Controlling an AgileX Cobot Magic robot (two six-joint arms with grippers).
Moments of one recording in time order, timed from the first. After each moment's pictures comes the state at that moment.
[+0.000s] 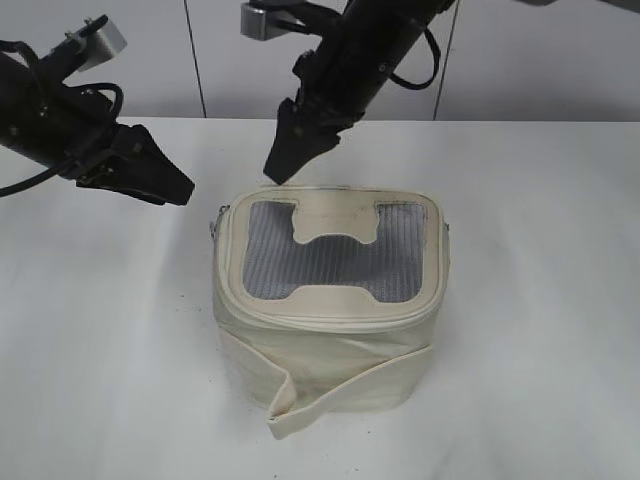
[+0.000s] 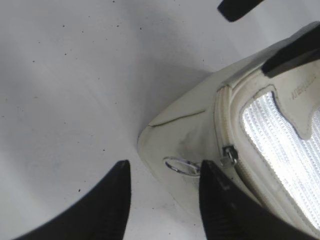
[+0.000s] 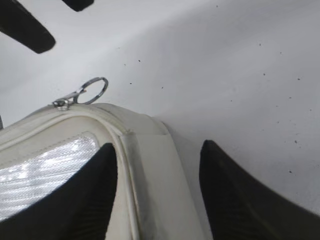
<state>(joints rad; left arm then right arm) -0.18 1.71 -1.12 -0.87 0.90 0.91 0.51 2.24 -2.03 0.57 1.21 -0.83</state>
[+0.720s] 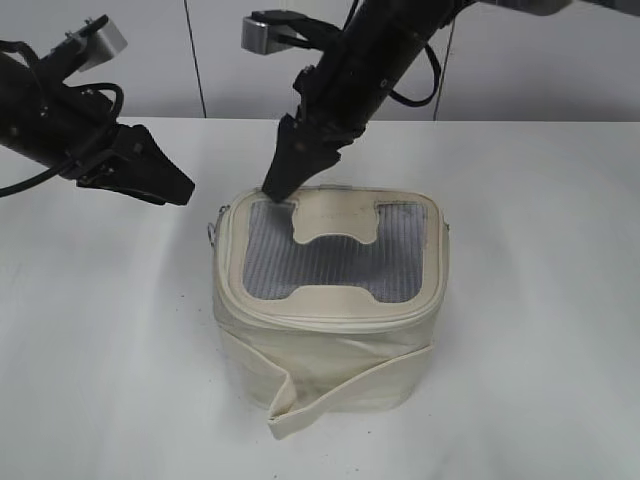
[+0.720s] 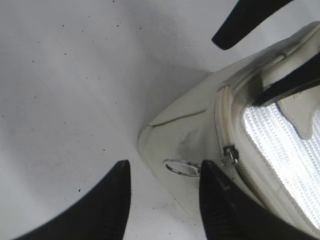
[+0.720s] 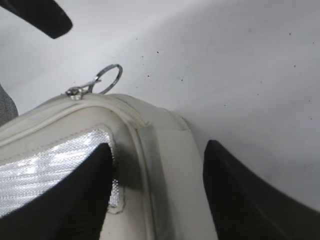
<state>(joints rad) -0.18 1.71 -1.12 -0.87 0.90 0.91 0.51 2.24 -1.96 0.61 1.21 -0.87</state>
